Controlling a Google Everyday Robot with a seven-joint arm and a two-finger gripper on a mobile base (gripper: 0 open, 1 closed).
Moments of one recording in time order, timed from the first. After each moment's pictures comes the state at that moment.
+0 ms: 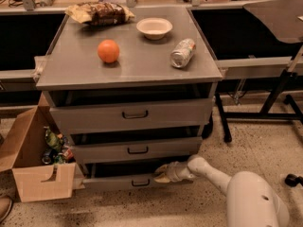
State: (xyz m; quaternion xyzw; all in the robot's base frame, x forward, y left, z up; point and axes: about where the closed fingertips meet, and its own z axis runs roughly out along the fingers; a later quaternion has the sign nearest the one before) arm 0.641 -0.062 0.193 -0.56 0.71 0.23 0.35
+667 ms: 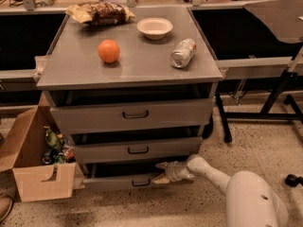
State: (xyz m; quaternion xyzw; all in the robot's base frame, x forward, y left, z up) arm 0.641 -0.062 0.193 -0.56 0.71 0.23 0.35
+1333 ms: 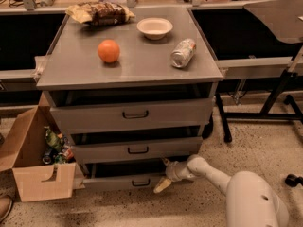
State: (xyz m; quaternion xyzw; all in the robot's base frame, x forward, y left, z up) arm 0.641 -0.062 0.193 -0.56 0.71 0.23 0.35
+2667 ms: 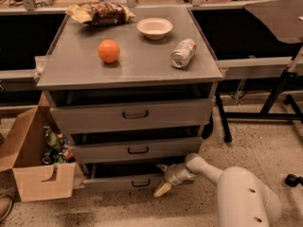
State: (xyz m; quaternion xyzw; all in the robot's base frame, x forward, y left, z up) arm 0.598 -0.054 0.169 -0.61 0.69 0.28 0.27
